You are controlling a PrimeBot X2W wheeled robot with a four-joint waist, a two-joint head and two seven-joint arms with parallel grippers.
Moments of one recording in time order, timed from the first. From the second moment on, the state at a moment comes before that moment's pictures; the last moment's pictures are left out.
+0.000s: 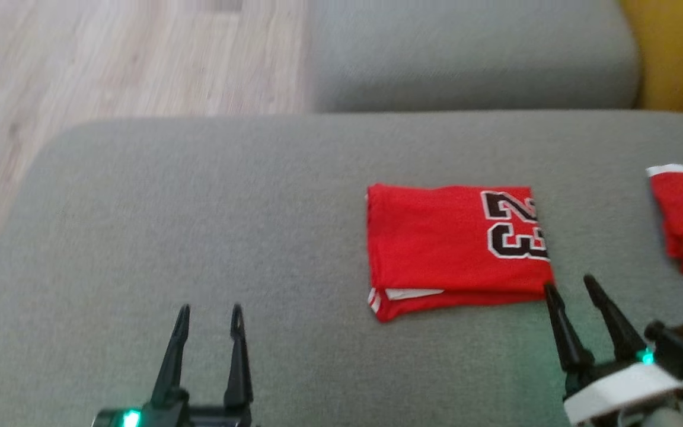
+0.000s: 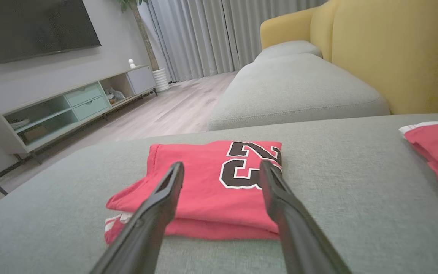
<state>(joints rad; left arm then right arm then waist) 0.15 0.06 -0.29 0.02 -0.14 0.18 -0.26 0.04 -0.31 0.26 0.25 0.51 0.13 -0.25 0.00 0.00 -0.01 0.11</state>
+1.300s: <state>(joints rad) 0.25 0.06 -0.23 0.09 -0.12 0.14 -0.26 0.18 -0.17 0.15 0.24 0.33 0.13 -0.25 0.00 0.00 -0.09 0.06</state>
